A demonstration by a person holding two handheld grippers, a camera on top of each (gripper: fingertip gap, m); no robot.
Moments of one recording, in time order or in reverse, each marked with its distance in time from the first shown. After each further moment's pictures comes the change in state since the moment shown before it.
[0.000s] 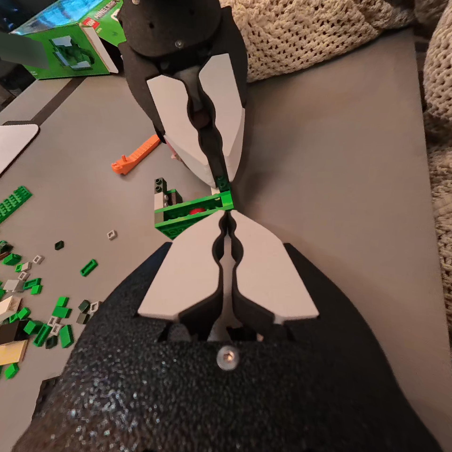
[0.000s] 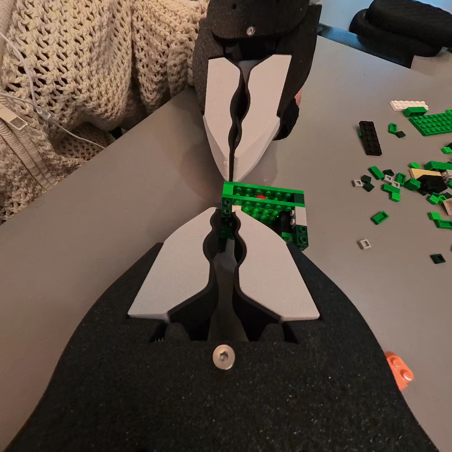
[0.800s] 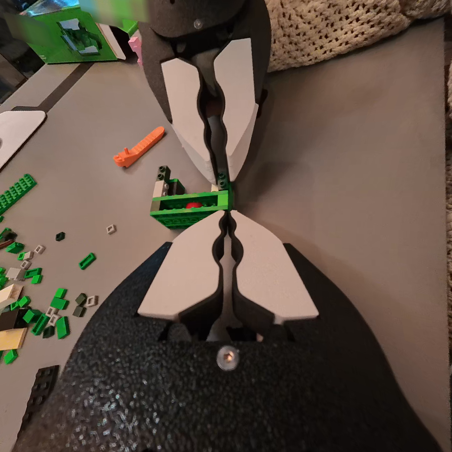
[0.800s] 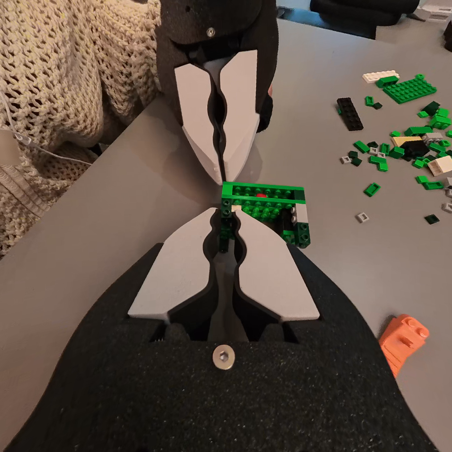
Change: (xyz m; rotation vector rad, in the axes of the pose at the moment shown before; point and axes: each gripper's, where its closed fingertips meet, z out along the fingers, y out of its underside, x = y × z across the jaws) left arm 0.001 0.001 0.005 -0.039 -0.057 -0.027; right arm 0.001 0.002 -0.001 -0.017 0.124 0.125
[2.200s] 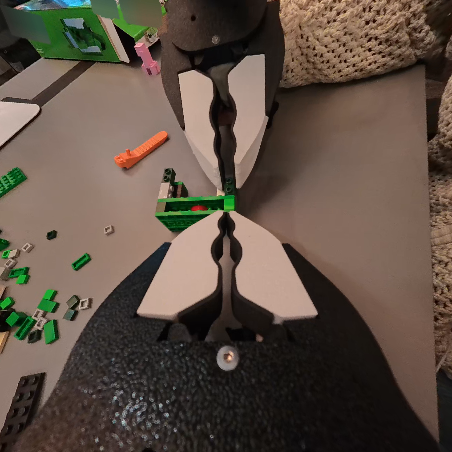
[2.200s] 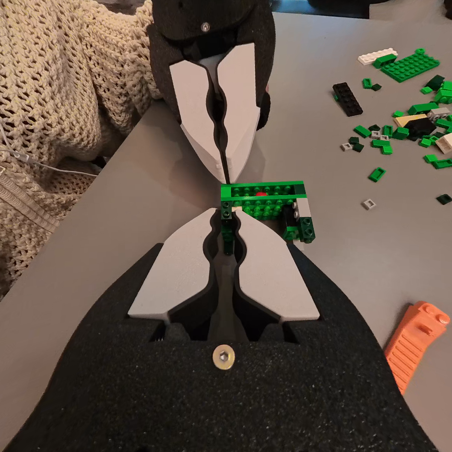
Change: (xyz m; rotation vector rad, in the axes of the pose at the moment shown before) left arm -0.004 -0.005 0.000 0.036 0.032 -0.078; right arm 0.002 0.000 0.002 -0.002 0.009 0.100
